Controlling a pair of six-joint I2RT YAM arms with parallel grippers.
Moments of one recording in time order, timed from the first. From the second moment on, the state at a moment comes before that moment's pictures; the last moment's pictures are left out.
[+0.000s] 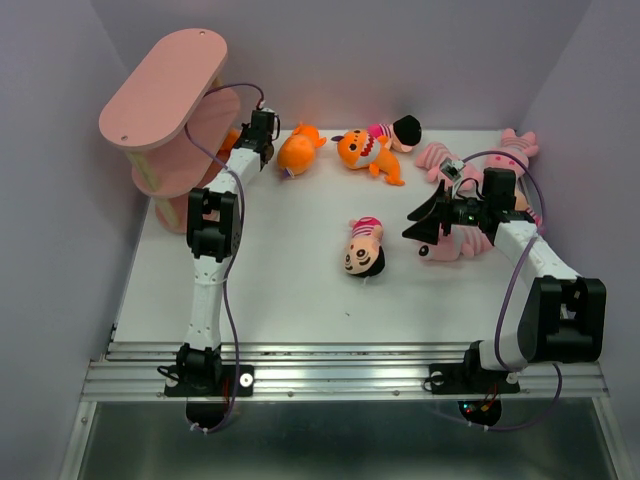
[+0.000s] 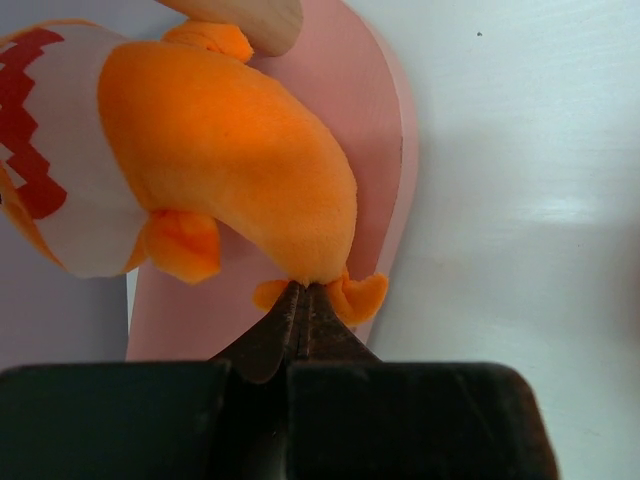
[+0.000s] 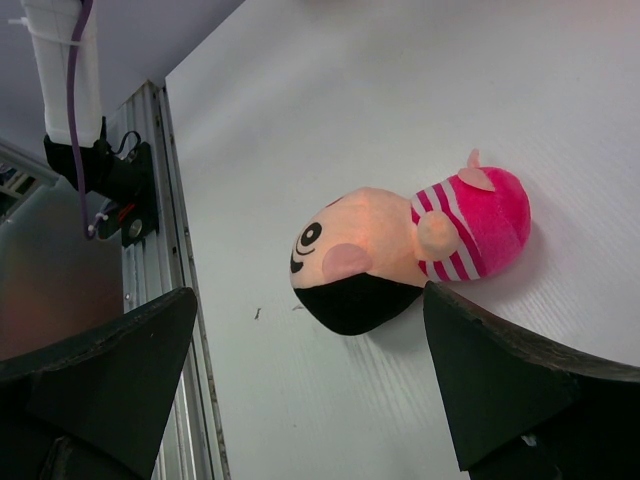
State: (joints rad) left arm -0.21 2.49 2.18 -0.37 -0.58 0.30; right arm -0.05 1.42 0.94 -0.21 -1.29 -0.15
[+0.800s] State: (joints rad) left arm -0.23 2.49 2.17 -0.34 -0.65 0.32; right arm -0.05 1.42 0.94 -0.21 -1.30 -0.15
